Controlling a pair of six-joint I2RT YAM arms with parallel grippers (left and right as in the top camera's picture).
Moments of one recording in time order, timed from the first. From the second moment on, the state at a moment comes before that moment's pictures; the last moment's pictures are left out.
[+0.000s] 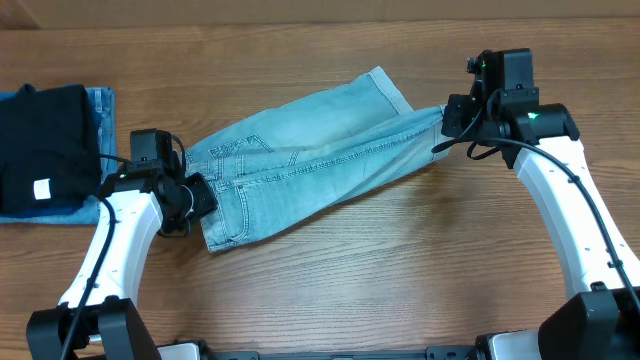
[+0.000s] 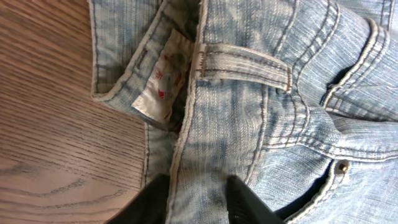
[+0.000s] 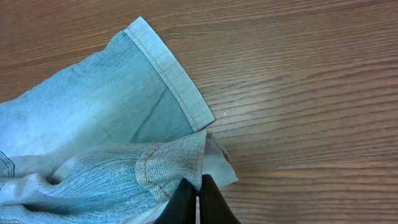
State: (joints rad) left arm 0.11 1.49 0.94 -0.78 0.16 -0.42; right arm 0.10 1.59 1.37 -0.76 -0.03 0.25
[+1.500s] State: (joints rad) left arm -0.50 1.01 1.00 -1.20 -0.33 -0.72; right arm 0.10 1.59 1.46 -0.67 0.03 0.26
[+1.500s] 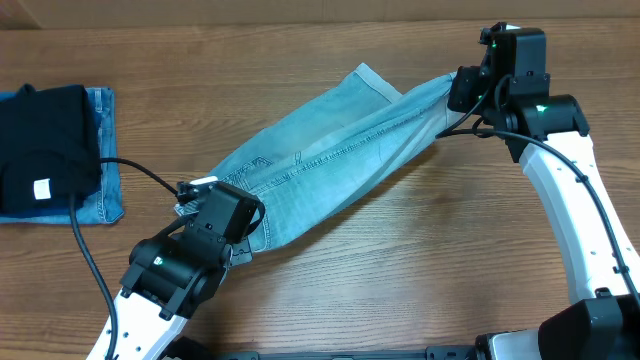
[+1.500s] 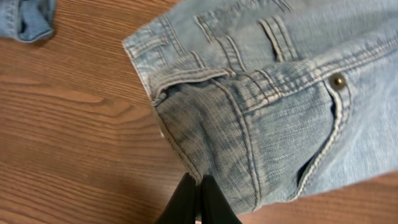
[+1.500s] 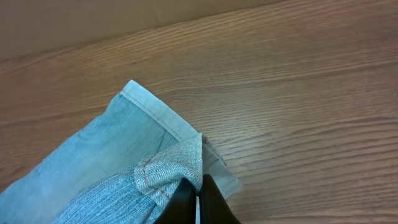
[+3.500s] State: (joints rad) left arm -0.33 1.58 0.98 -0.80 -0.28 -0.60; right arm 0.11 2.11 1.48 -0.38 -0.20 0.15
